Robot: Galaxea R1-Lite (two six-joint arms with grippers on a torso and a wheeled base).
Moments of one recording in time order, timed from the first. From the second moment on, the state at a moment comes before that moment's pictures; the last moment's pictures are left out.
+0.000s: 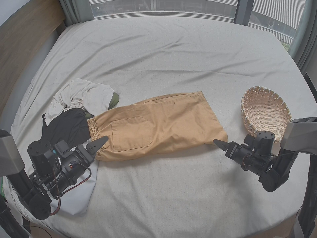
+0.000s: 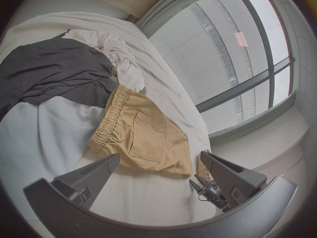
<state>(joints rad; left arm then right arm) -0.30 1.90 -0.19 -1.55 -0.13 -0.86 0.26 2.24 -0.55 -1.40 0.14 0.62</state>
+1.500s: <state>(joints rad) -0.26 1.94 -0.16 -1.55 -0.12 -0.82 0.33 2.30 -0.67 -1.53 0.08 0.71</state>
